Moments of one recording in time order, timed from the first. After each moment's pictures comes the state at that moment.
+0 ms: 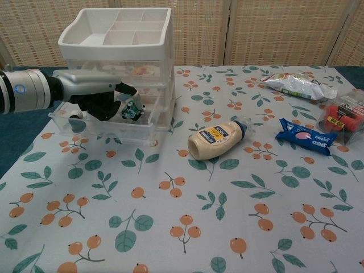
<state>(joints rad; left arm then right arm) -0.92 -1.41 -0.11 -1.37 1.28 0.73 0.10 0.03 -1.05 0.12 -1.67 -1.44 1.56 -0.11</state>
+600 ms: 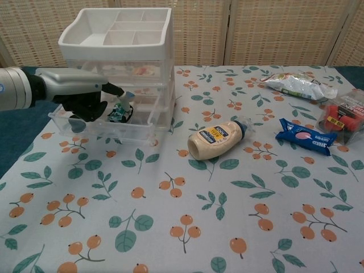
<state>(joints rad) -0.89 -1.34 -0.09 -1.47 1.25 0.75 0.17 0.03 -1.05 0.12 -1.68 -1.45 1.56 -0.11</state>
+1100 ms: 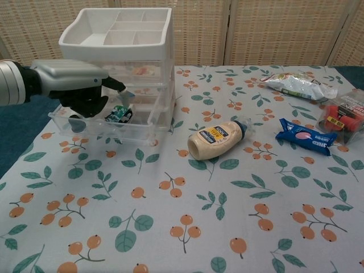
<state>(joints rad) -0.88 -1.31 -0.08 -1.50 1.33 0.82 0.20 0.03 -1.04 0.12 -1.68 -1.46 1.57 -0.11</state>
